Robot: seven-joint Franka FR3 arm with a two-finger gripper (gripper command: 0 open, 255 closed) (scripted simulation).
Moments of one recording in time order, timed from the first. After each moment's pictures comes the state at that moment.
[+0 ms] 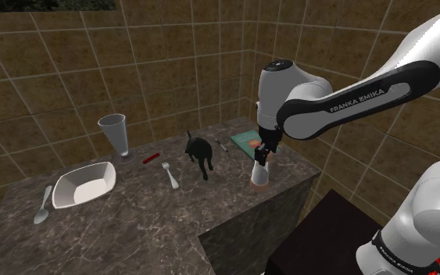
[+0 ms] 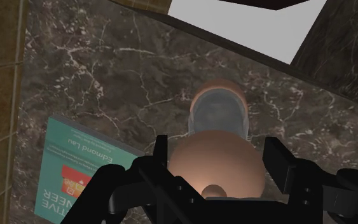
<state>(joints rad) 0.04 -0.33 0.25 -2.52 -0.12 2.22 0.19</state>
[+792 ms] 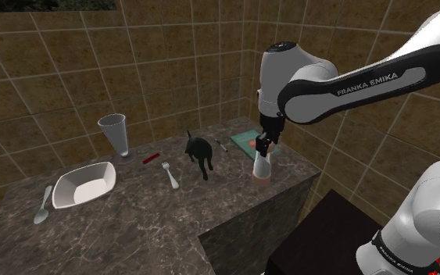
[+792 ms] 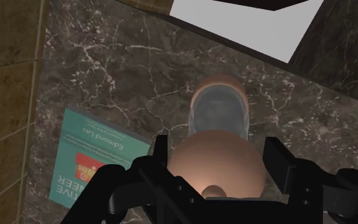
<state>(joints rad) 0.04 -0.38 0.24 -2.46 -0.10 2.10 0.16</state>
